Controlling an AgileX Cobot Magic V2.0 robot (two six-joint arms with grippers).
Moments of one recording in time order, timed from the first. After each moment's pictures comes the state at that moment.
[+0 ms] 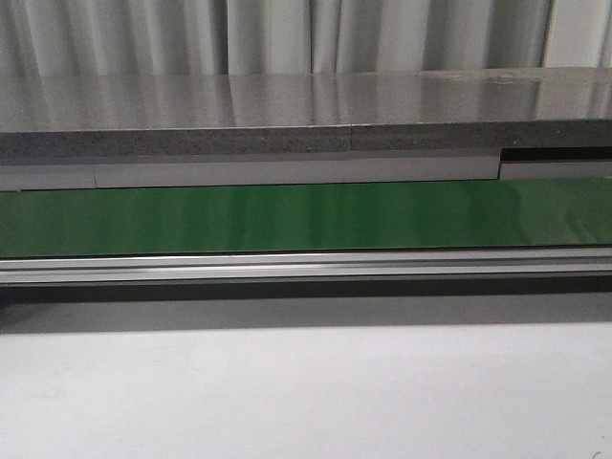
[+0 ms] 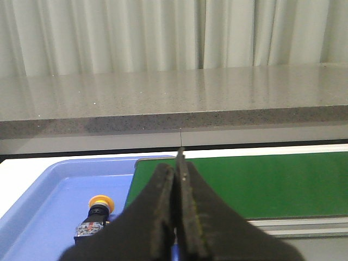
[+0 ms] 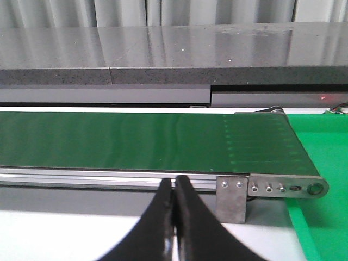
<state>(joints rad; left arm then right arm) 0.00 0.00 0.00 0.06 0.04 -0.02 0.06 -0.01 0.03 0.11 0.12 -0.07</state>
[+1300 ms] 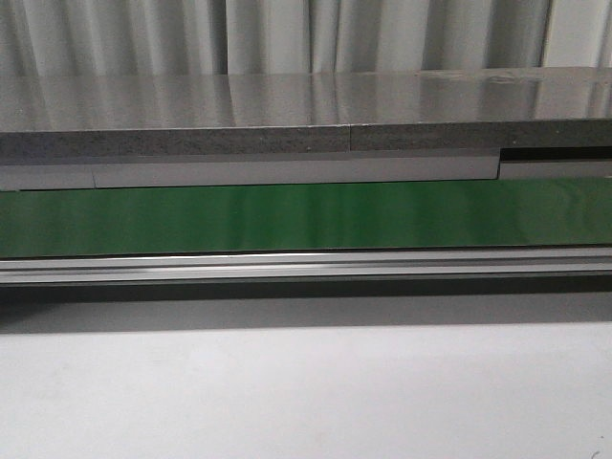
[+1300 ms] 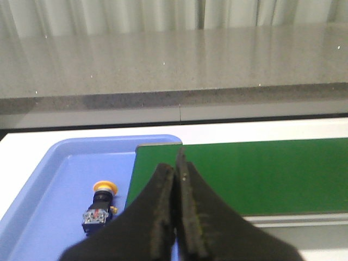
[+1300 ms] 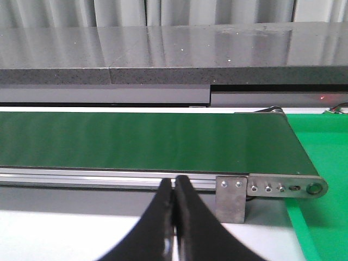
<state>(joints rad) 0.00 0.28 -0.33 0.06 0.31 -0.02 0.06 -0.01 0.03 0.11 0.12 -0.07</state>
